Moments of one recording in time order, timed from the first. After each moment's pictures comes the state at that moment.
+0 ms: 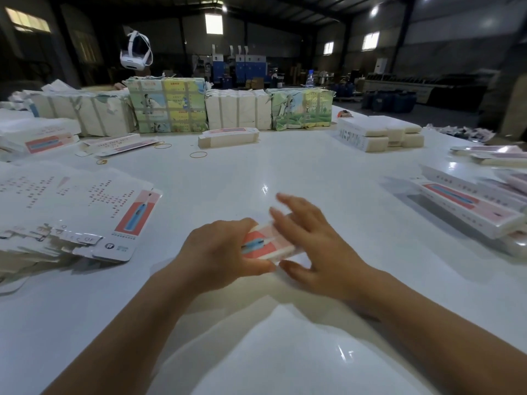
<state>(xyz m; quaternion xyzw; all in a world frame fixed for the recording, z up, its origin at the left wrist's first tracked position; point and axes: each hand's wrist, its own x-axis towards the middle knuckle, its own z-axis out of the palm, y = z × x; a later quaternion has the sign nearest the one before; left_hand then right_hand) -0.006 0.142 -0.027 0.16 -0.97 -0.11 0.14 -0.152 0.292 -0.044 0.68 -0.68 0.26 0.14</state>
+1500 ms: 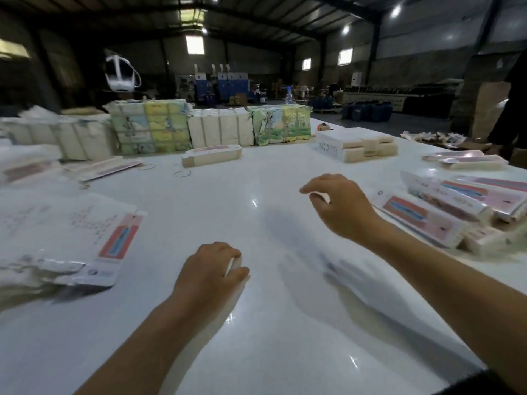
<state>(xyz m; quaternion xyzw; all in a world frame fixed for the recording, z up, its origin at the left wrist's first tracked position) -0.025 0.143 -0.064 0.22 -0.94 -0.17 0.20 -0.211 0.302 0.015 0.48 -0.80 0.31 0.18</state>
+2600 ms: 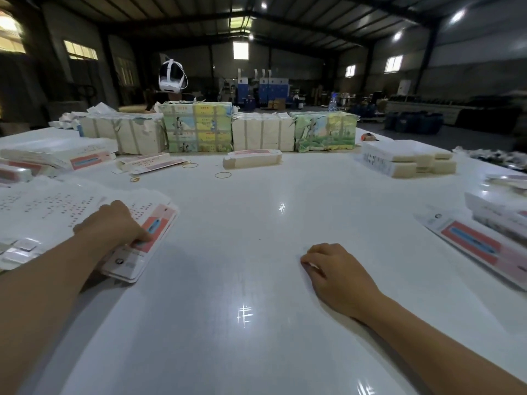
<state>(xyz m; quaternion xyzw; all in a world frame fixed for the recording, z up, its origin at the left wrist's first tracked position) 0.061 -0.037 0.003 0.64 -0.76 -0.10 0.07 -0.177 0.256 -0.070 0.55 -0.80 0.21 0.08</state>
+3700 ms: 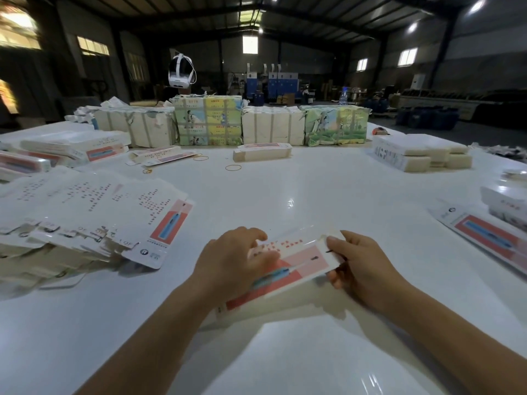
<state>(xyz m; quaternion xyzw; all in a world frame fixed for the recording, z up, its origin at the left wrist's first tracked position) 0.011 0.122 -0.035 0.26 -0.93 -0.20 0.17 -0.154 0.264 -0.044 0.28 -0.59 0.68 -0.33</state>
